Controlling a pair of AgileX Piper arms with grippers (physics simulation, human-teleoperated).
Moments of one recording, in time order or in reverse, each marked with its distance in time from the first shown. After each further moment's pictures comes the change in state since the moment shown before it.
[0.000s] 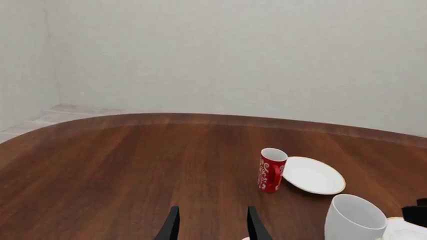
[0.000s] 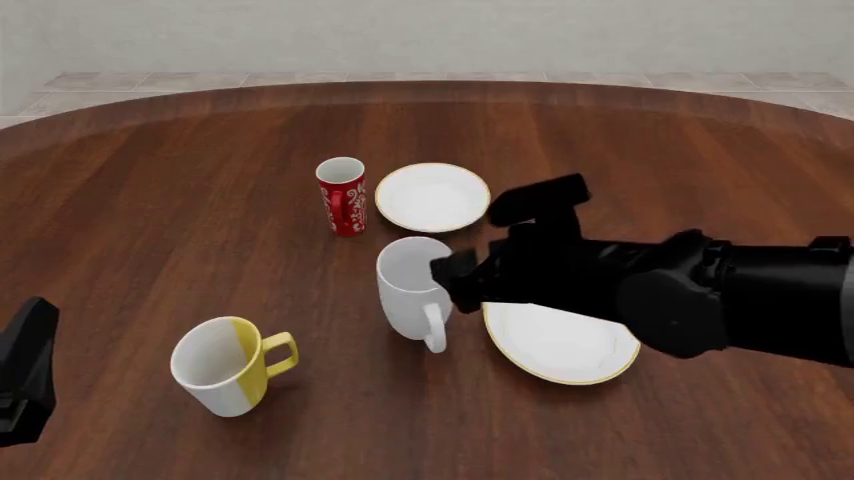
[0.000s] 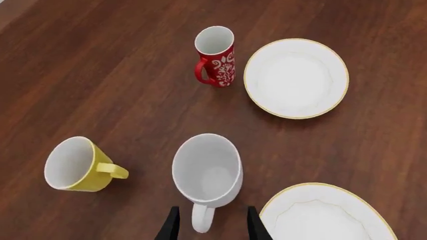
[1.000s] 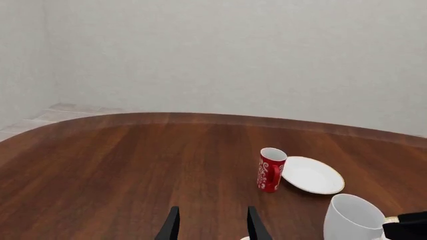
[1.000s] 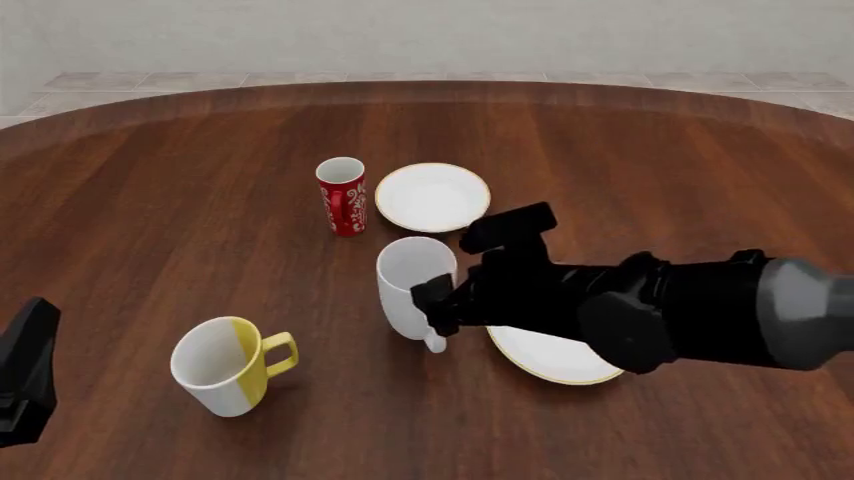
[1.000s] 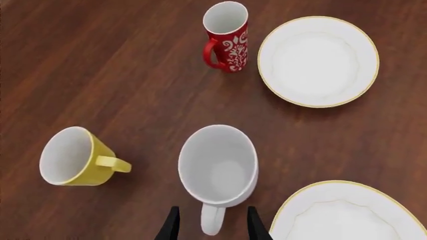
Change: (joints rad) left arm -0.002 0.000 0.000 0.002 -0.004; right arm 0.043 0.112 0.001 -0.065 0.035
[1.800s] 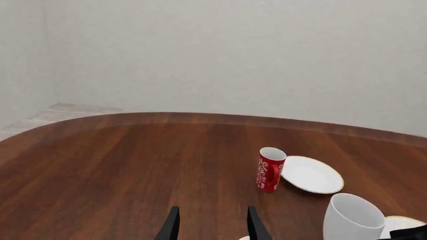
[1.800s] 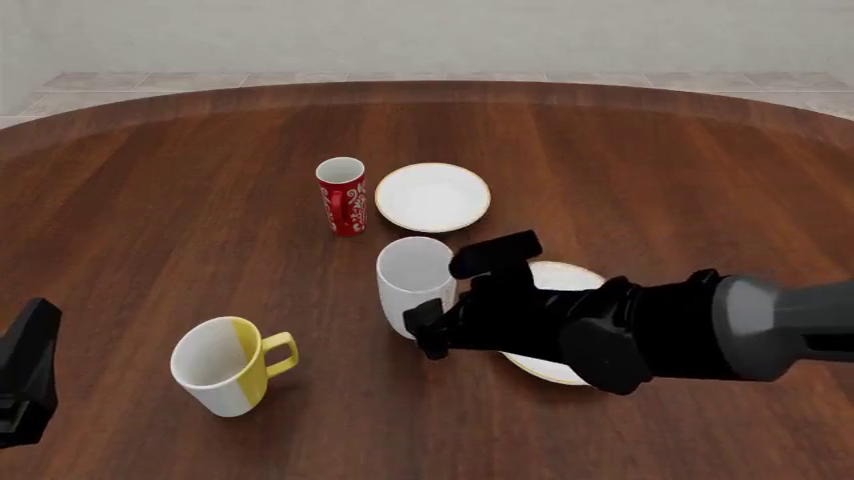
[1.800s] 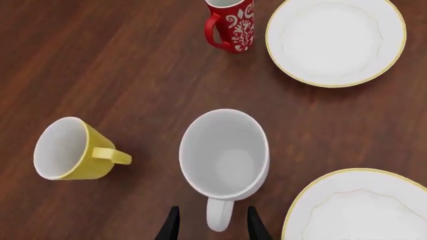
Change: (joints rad) left arm -0.003 0.000 0.003 -0.002 0.000; right arm 0.032 0.073 0.028 -0.059 0.062
